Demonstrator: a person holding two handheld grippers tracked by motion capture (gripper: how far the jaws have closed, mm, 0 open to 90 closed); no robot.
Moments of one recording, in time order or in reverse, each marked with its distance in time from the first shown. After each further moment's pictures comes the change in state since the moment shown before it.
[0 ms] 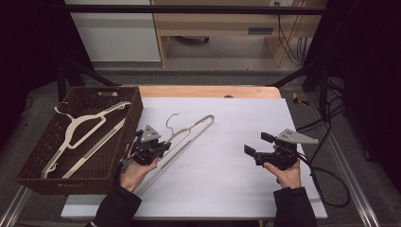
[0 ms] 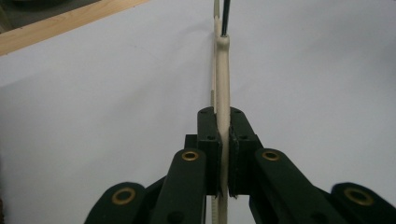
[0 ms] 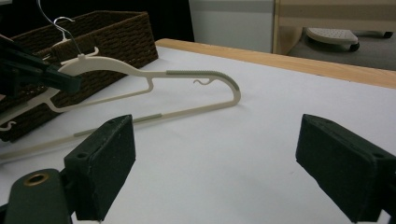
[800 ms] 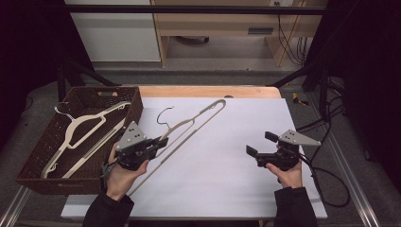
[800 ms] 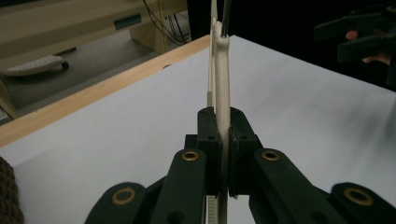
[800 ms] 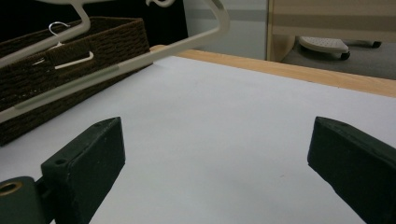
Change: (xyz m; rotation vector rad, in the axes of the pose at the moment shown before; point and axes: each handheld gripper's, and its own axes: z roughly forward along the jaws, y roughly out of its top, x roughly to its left) left arm -0.024 0.030 -0.081 -0.232 -0.072 0.087; right arm -0.004 -0.003 -0.004 -0.031 -0.017 -0.016
